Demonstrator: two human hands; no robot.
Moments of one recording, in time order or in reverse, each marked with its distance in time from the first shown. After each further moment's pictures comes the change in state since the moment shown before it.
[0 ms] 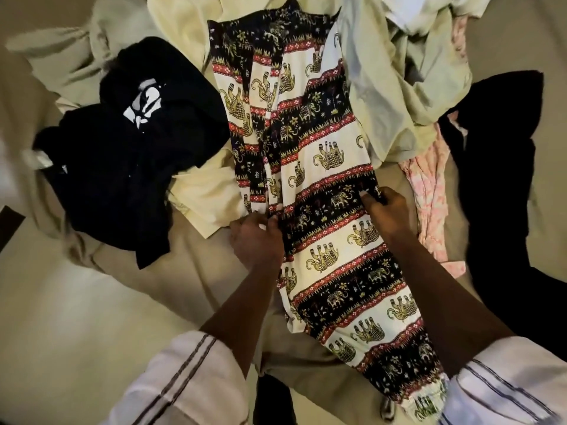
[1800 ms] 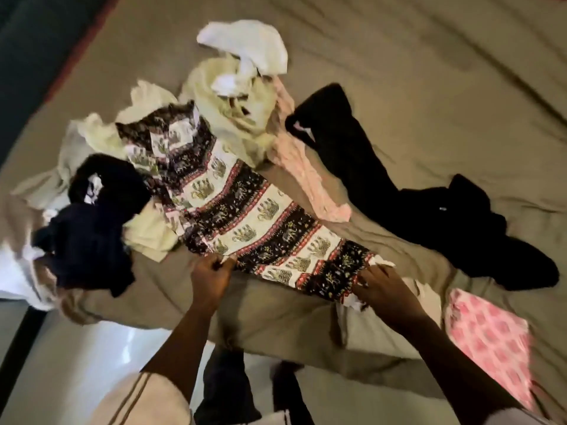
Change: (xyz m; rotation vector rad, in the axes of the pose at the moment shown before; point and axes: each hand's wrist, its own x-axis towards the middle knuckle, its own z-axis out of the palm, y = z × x) left_hand -0.140 -0.047 -0.053 -0.074 -0.263 0.488; right_hand -0.244 0.260 -0.169 -1.134 0.200 -0.946
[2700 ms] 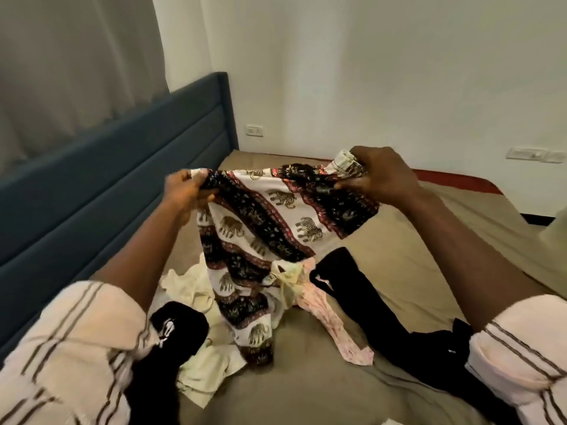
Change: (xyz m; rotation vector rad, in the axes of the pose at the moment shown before) left_hand 0.096 0.429 -0.324 -0.646 -0.029 0.397; right_hand 0.210 0.111 -0.526 0.378 0.610 0.334
